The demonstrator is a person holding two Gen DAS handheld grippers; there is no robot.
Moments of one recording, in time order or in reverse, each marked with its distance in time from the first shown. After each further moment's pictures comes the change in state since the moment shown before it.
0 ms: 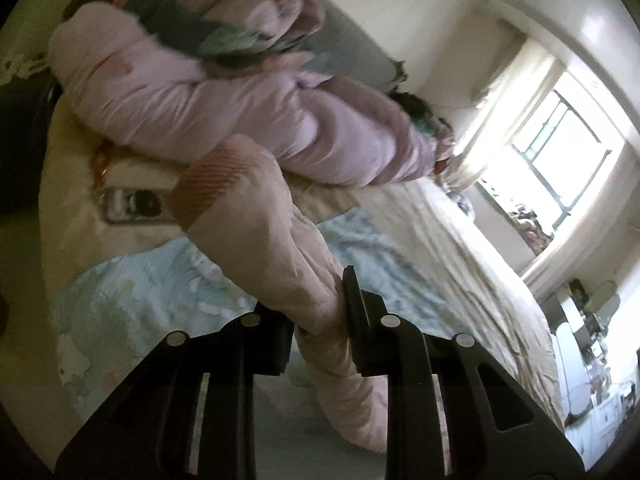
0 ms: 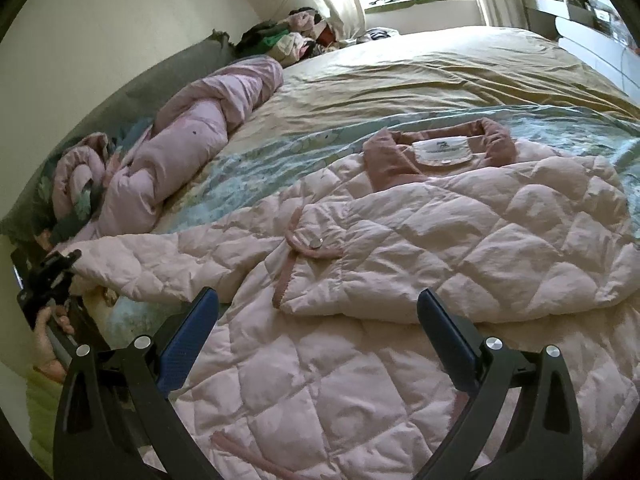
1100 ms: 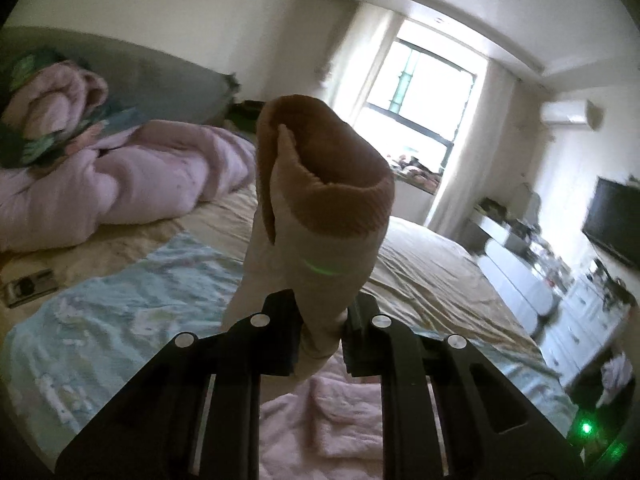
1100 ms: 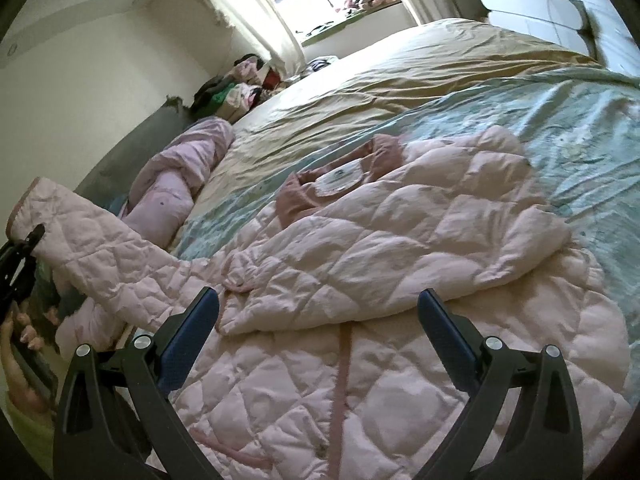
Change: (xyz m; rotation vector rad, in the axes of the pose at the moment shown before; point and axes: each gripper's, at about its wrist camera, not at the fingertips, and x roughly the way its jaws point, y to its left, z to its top) left arm -0.079 -0.241 -0.077 0.400 -0.024 -0.367; right arm -0.082 -0.123 -0.013 0.230 -0.135 -0.024
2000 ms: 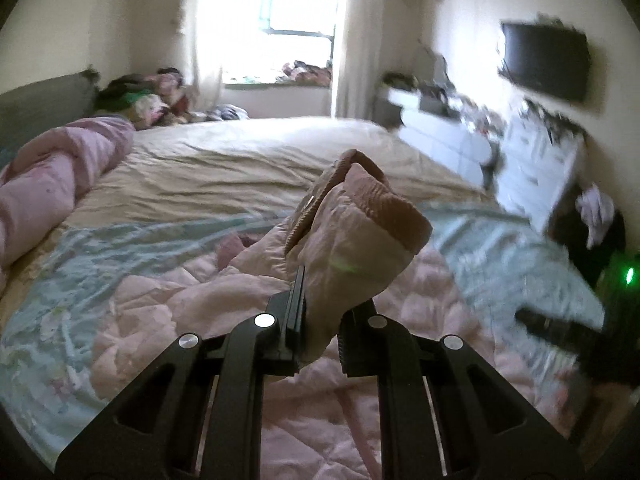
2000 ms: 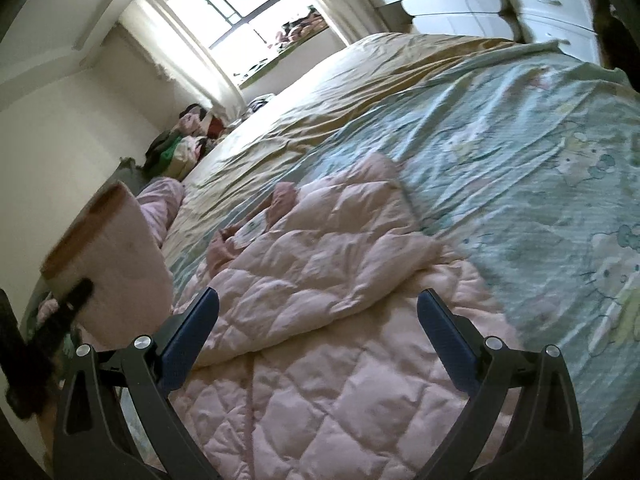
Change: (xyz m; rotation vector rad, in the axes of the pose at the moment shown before) left arm 0.069 -0.172 -0.147 0.424 0.305 -0.240; right arm -0.058 -0.112 0.010 0.194 -0.126 -0.122
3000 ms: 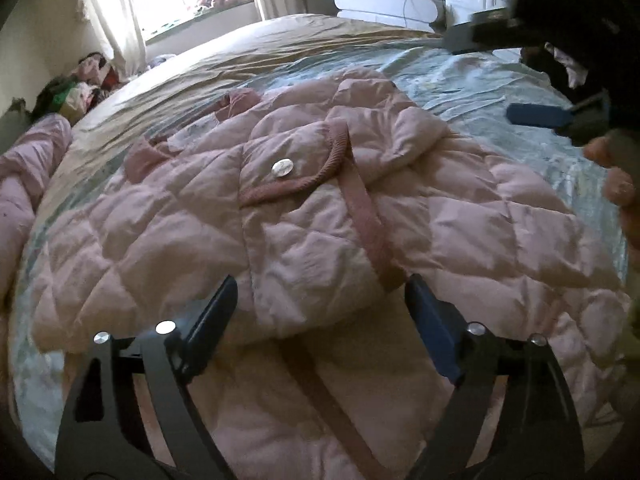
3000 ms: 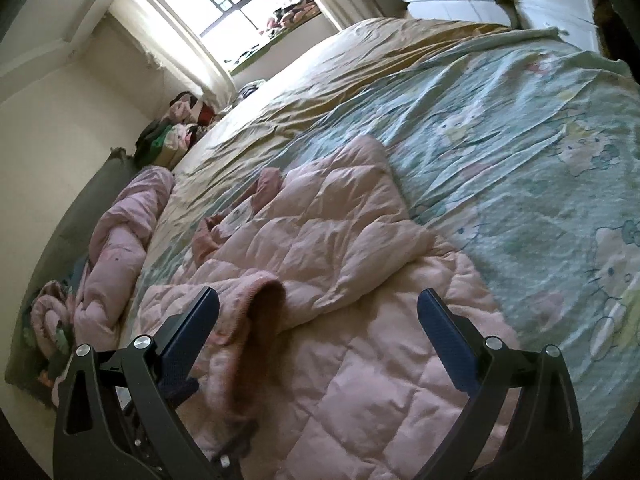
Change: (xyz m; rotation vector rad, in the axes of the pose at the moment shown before) left arm 0.054 -0.082 -0.118 0.276 0.337 -0.050; right arm 0.025 -0.003 0.000 -0.008 0.072 -0.011
